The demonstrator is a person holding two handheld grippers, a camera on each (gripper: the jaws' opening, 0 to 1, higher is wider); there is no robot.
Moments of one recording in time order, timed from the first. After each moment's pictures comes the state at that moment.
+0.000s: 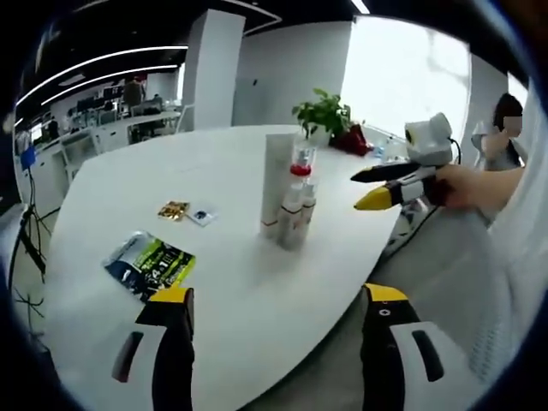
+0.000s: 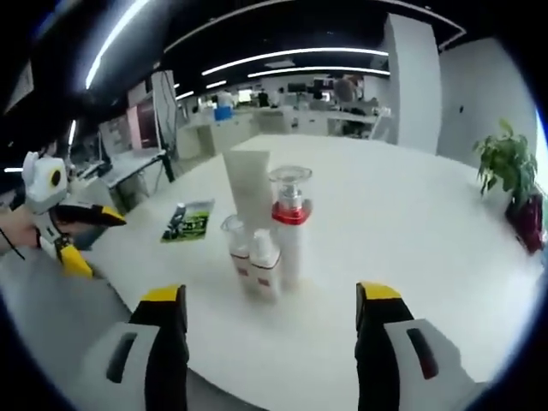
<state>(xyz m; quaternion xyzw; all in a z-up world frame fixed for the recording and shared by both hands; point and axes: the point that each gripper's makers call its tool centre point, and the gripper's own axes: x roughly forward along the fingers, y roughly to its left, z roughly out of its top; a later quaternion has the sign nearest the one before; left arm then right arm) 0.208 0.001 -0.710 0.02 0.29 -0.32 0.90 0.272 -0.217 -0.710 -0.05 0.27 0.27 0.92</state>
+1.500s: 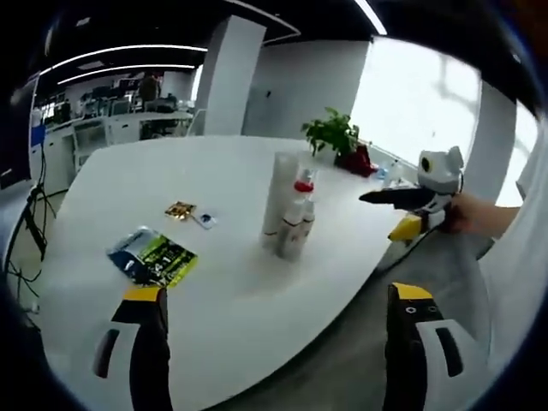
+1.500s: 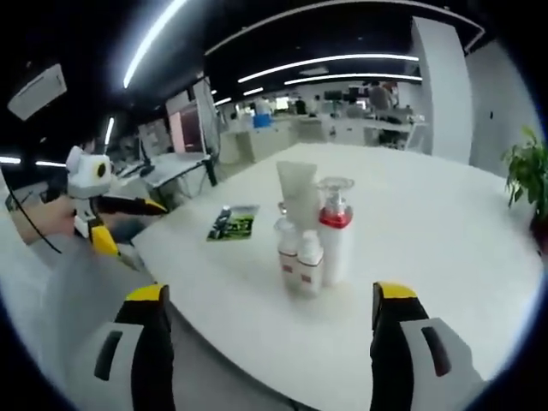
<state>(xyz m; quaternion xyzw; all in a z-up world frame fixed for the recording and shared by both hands) 0.198 0.007 -0.686 -0.03 0.27 -0.30 0.91 0.236 -0.195 -0.689 -0.04 0.25 0.36 0.90</state>
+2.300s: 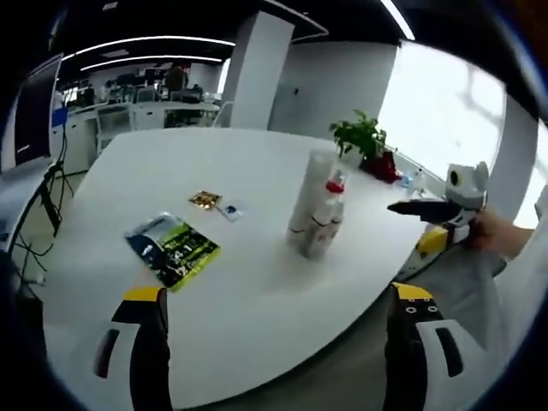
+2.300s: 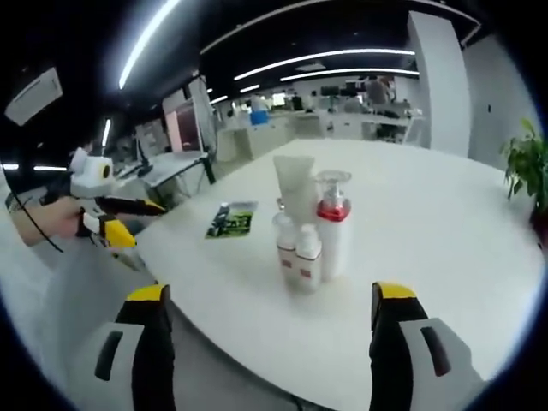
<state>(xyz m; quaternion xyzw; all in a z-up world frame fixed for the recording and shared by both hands) 0.215 0.030 -0.701 -0.07 0.30 -0.23 0.92 0.233 -0.196 -0.695 -0.03 0.26 0.36 0.90</state>
